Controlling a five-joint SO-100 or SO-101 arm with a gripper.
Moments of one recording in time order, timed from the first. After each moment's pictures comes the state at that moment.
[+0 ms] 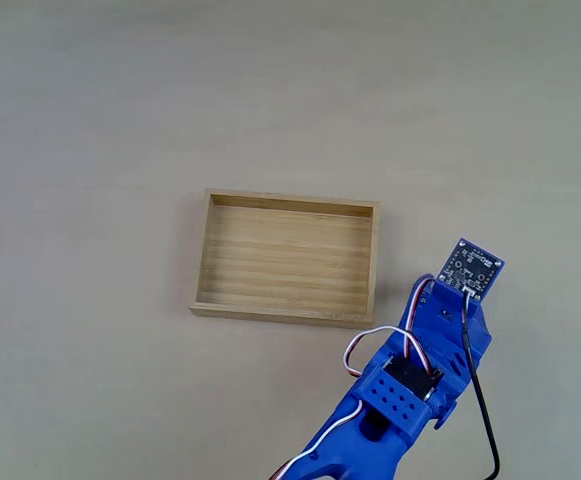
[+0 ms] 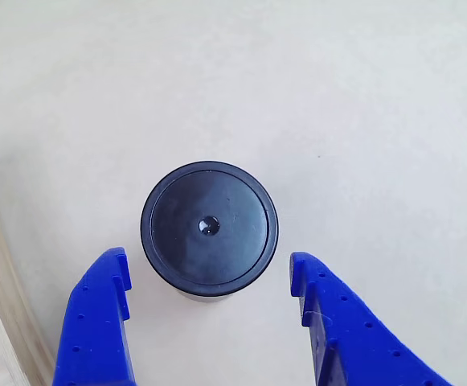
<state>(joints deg) 35.1 2.6 30.8 19.7 11.2</state>
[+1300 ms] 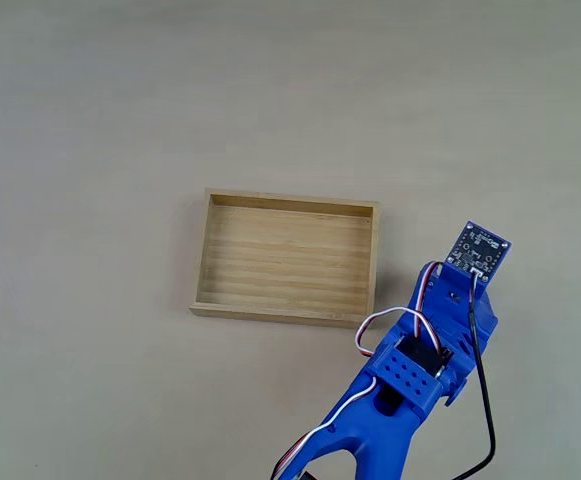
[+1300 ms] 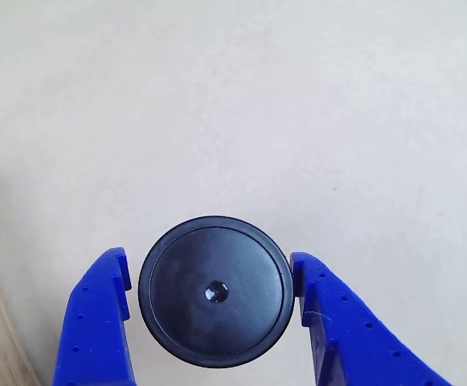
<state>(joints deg) 34.4 12.0 22.1 19.2 11.2</state>
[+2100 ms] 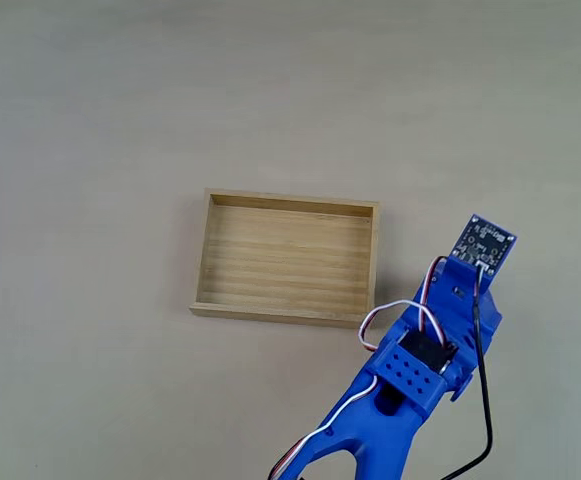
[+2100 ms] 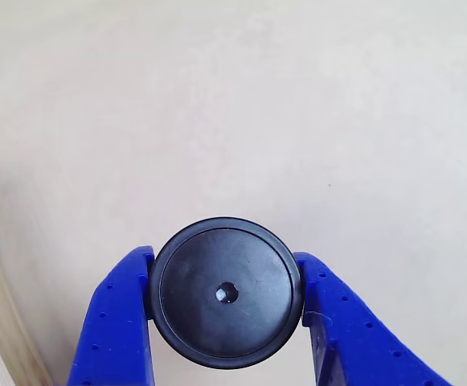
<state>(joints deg) 34.4 9.1 16.8 28.2 11.2</state>
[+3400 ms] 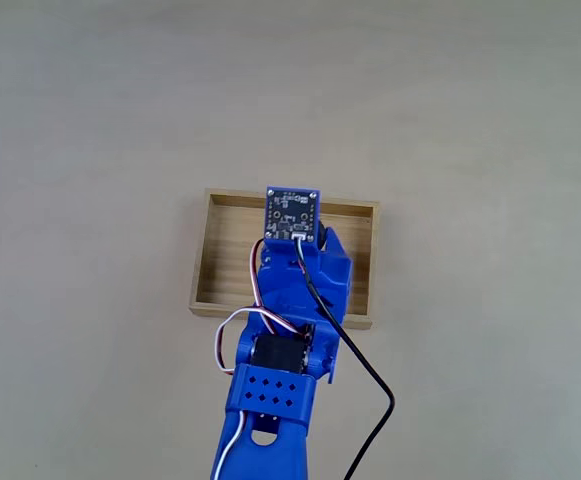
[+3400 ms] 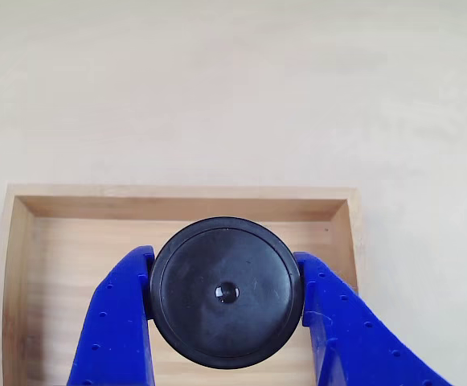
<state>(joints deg) 6.2 -16.3 34.5 29.9 10.3</state>
